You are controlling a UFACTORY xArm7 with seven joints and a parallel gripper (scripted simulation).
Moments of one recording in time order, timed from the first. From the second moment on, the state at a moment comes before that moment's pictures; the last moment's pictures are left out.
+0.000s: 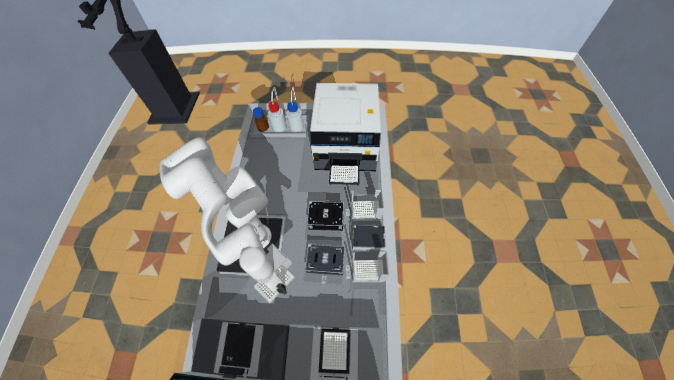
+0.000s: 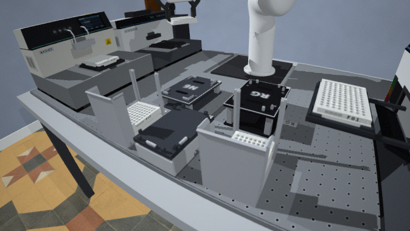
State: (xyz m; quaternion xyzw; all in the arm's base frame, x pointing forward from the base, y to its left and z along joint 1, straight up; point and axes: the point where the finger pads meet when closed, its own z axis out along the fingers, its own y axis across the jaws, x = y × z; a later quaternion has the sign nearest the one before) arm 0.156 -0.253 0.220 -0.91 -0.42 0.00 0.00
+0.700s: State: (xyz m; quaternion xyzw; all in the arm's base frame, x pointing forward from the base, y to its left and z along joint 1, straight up) arm 0.207 -0.234 0.220 -0.93 -0.37 0.00 0.00
